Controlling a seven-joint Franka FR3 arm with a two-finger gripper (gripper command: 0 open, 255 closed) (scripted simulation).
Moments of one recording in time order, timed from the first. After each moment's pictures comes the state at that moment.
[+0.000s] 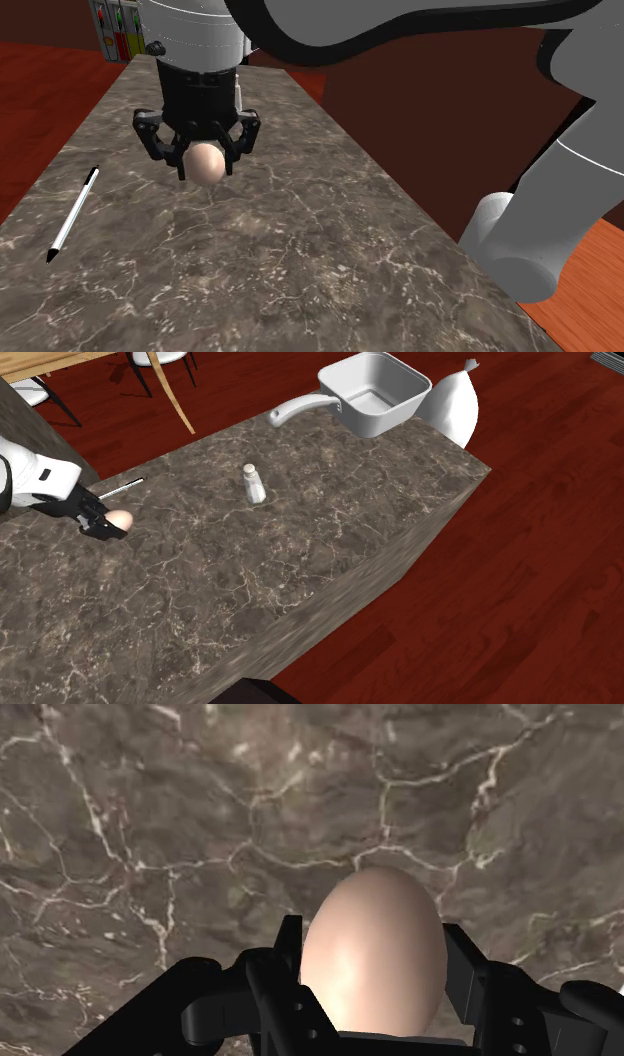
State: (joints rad) arm 0.26 -0.07 0.60 -1.81 -0.15 1.80 1.26
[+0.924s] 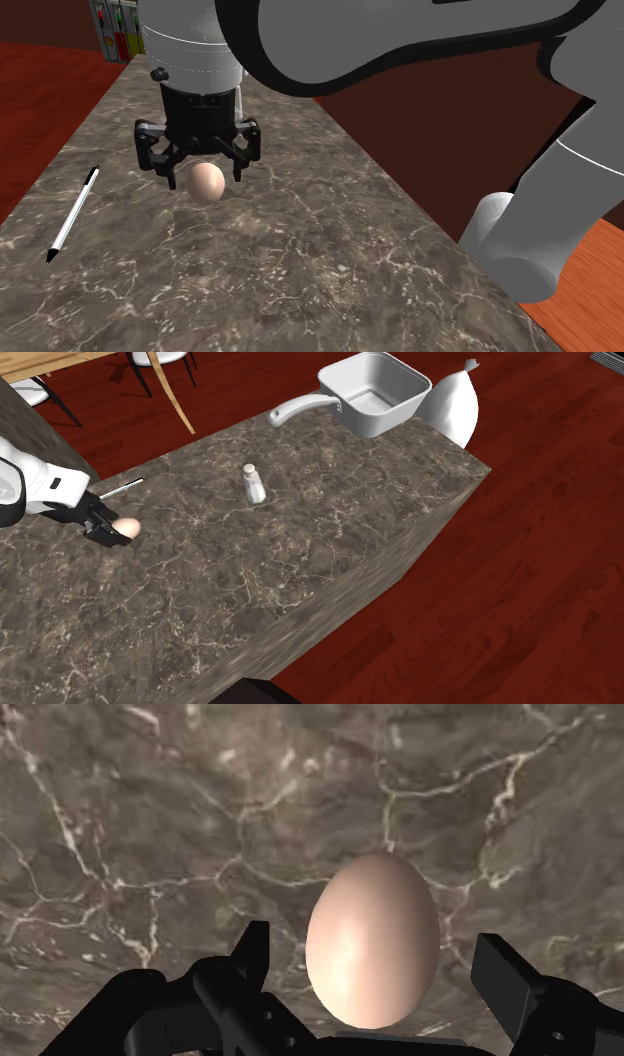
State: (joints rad) arm 0.26 -0.07 0.60 -1.86 -0.15 1.85 1.27
